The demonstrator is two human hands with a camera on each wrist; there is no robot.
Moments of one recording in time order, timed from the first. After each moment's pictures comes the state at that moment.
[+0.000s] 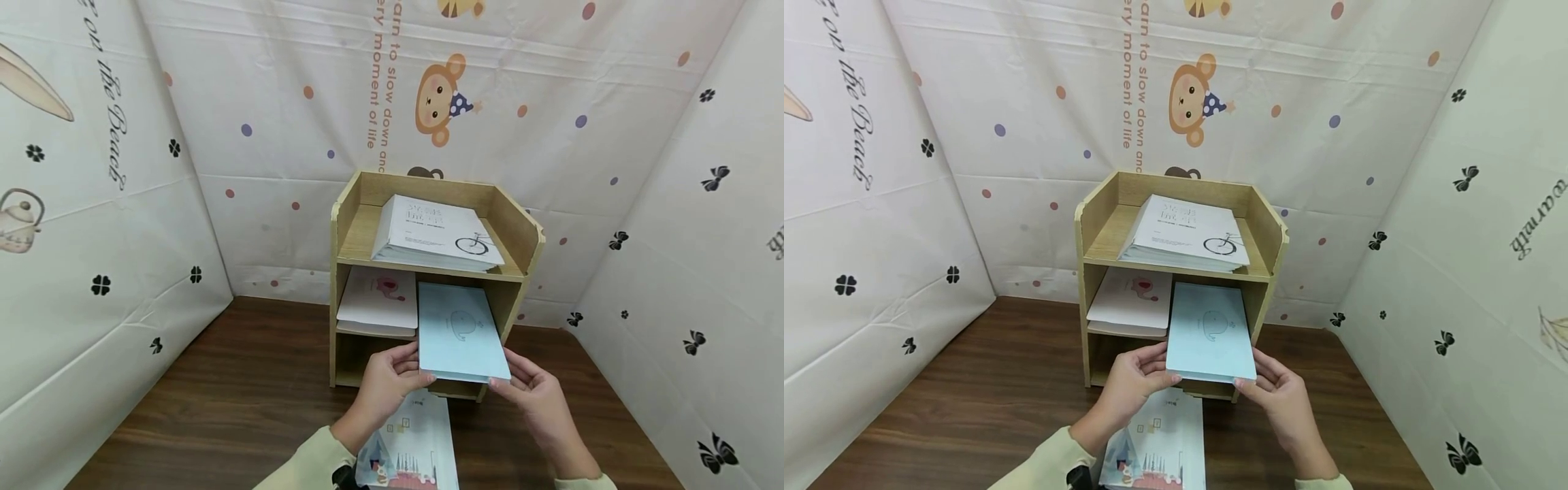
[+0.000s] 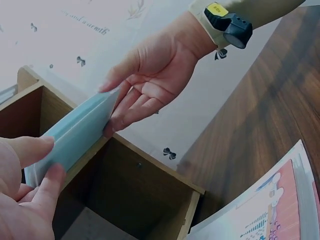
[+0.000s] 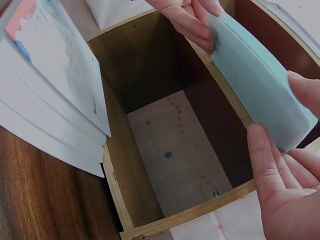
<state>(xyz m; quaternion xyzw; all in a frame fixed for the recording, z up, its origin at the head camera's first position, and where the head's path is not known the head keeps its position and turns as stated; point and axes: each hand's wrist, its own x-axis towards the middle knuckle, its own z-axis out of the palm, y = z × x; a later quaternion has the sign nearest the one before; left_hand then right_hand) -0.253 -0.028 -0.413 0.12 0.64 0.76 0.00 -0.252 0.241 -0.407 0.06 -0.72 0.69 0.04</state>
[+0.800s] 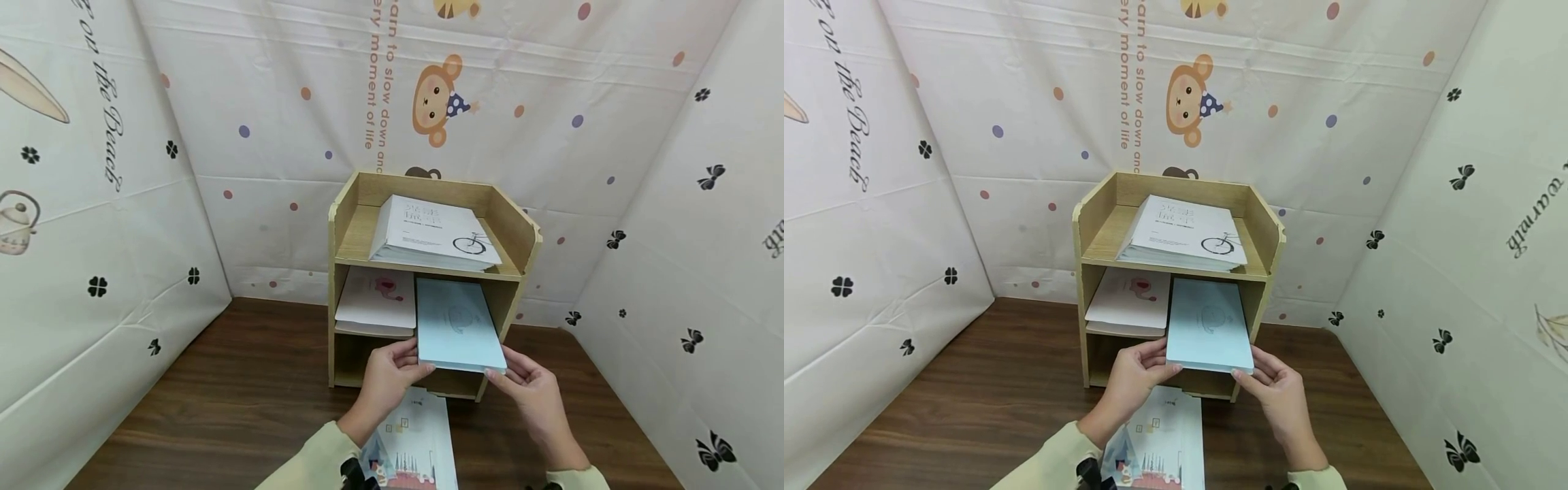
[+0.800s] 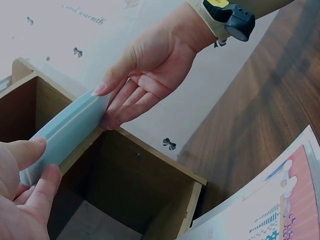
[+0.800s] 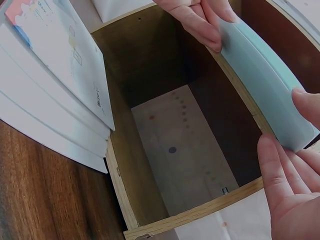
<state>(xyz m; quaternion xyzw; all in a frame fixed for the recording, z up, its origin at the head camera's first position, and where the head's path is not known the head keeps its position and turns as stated) -0.265 -0.021 -0.417 0.10 0.67 0.73 -0.04 -0.262 0.239 -0.415 0.05 -0.74 0.66 0.10</state>
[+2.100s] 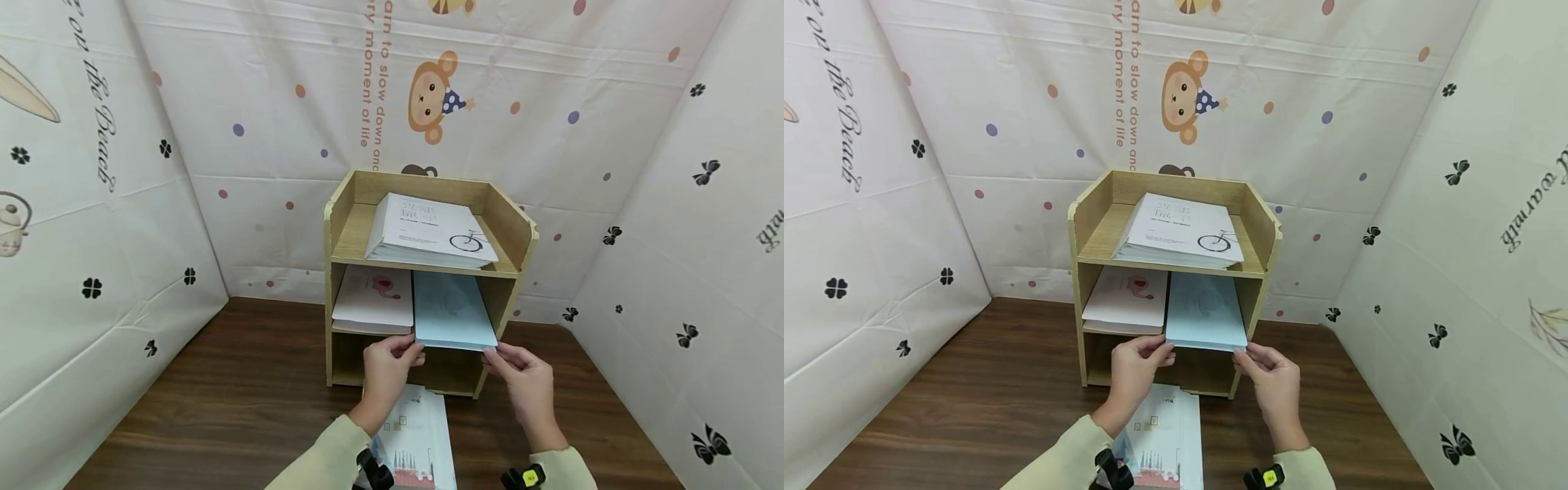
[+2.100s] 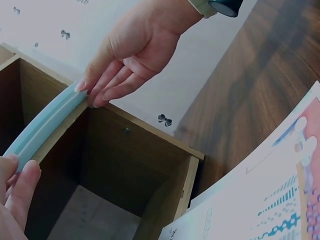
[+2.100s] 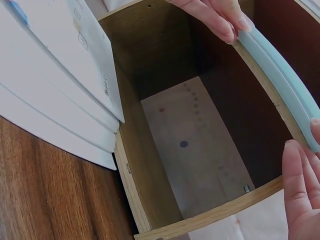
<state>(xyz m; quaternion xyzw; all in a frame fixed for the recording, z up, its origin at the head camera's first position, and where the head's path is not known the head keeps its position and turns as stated) -0.282 -0.007 -0.429 0.08 0.67 0.72 -0.16 -0.286 0.234 -0.428 0.01 -0.73 0.66 0.18</state>
